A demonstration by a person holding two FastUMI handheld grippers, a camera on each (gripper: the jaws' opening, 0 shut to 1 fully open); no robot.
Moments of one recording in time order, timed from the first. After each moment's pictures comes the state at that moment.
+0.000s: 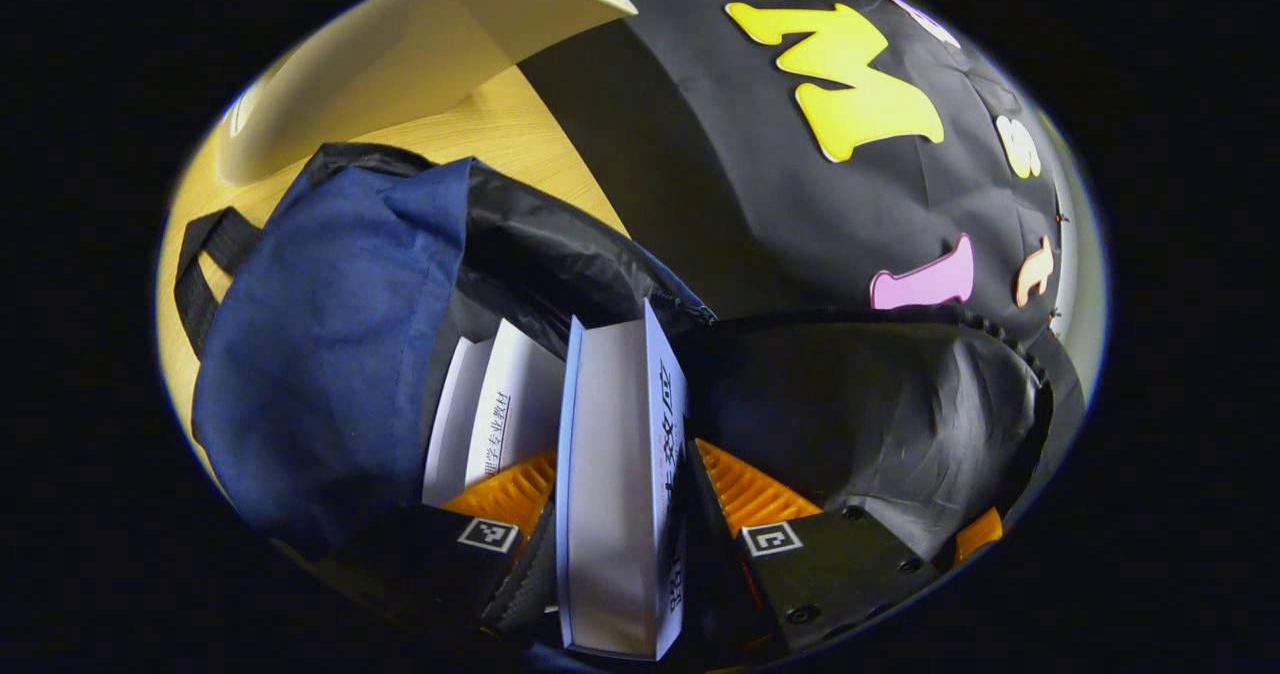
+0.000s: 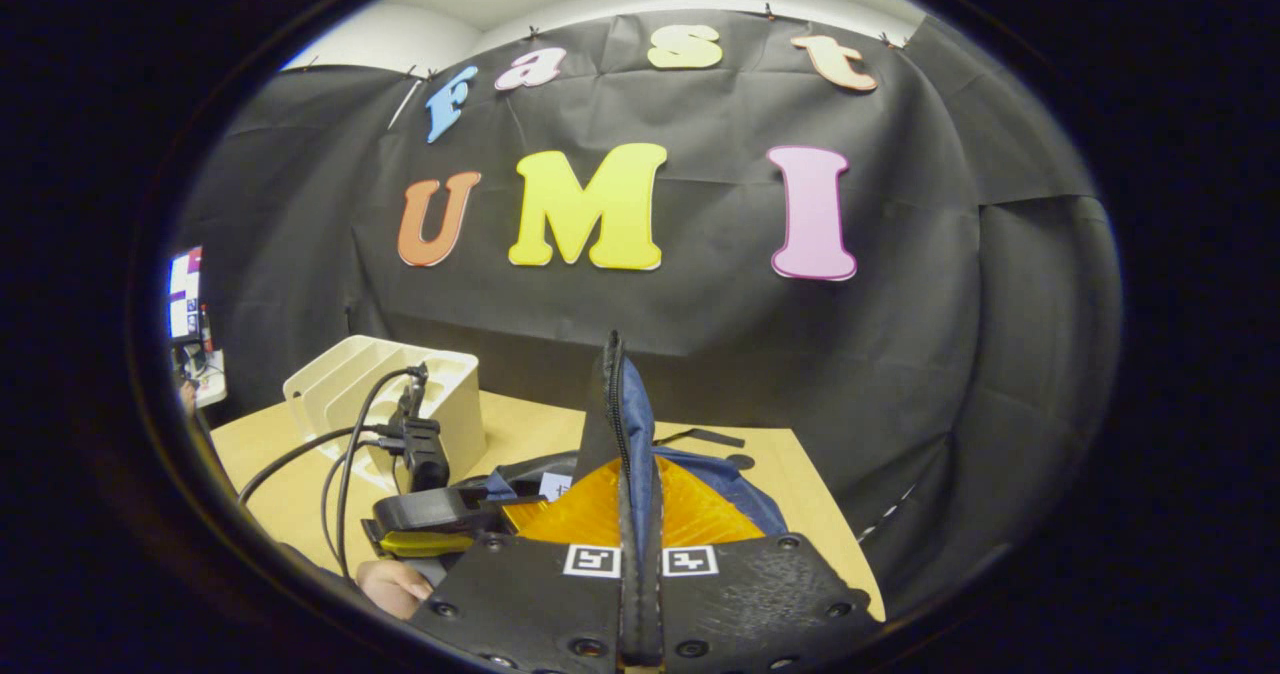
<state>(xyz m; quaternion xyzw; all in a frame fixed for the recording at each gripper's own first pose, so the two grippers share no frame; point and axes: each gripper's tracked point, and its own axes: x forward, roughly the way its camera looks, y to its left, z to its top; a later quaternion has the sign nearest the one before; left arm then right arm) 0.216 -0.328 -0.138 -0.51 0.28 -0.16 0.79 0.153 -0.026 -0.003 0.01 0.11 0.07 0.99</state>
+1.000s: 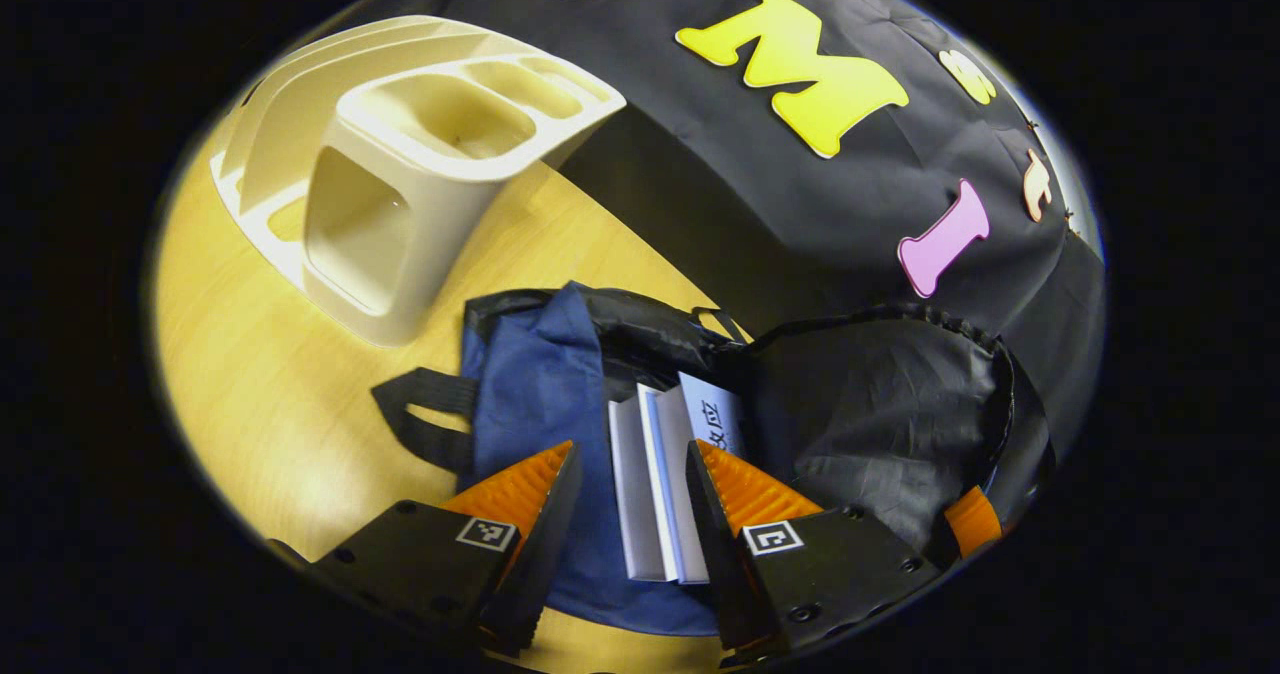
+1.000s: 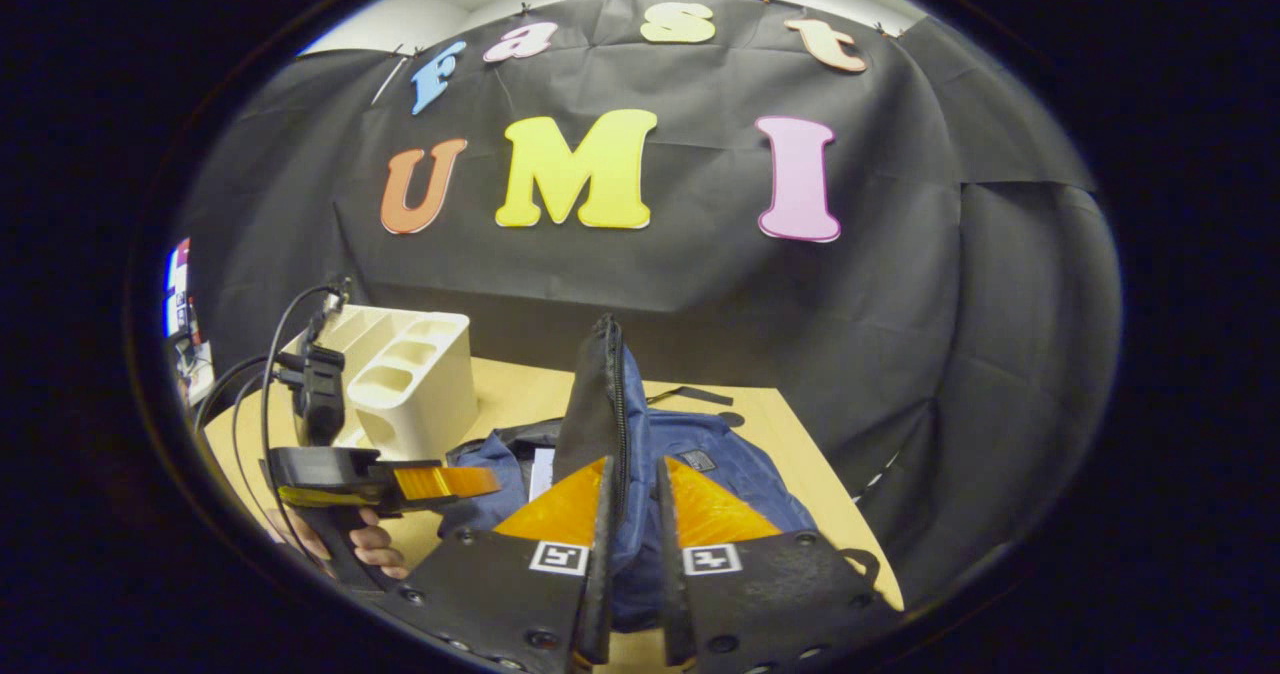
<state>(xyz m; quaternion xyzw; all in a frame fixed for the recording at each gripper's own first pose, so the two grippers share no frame) 0.164 -0.206 -0.151 -0.36 0.28 -0.08 0.89 0.124 -0.016 -0.036 0.00 0.16 0.03 0.99</state>
